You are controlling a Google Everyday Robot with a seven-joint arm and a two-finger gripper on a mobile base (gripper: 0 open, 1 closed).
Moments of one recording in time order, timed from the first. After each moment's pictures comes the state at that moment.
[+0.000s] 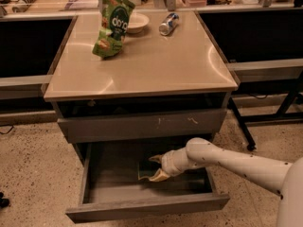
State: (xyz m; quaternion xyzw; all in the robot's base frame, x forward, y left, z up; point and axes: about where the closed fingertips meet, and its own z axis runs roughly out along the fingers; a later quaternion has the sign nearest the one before) arm 0.547 -0.014 0.411 -0.69 0.62 0.21 0.32
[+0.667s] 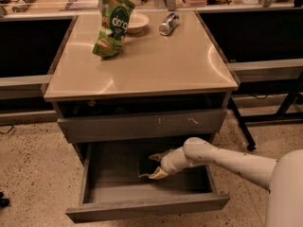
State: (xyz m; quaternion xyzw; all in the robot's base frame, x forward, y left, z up) arm 0.567 -0.009 0.391 -0.69 0.62 0.20 0.32
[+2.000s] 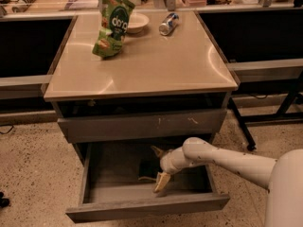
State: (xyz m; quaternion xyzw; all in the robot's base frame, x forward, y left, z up) arm 0.567 -0.009 0.390 -0.69 0.62 0.20 0.32
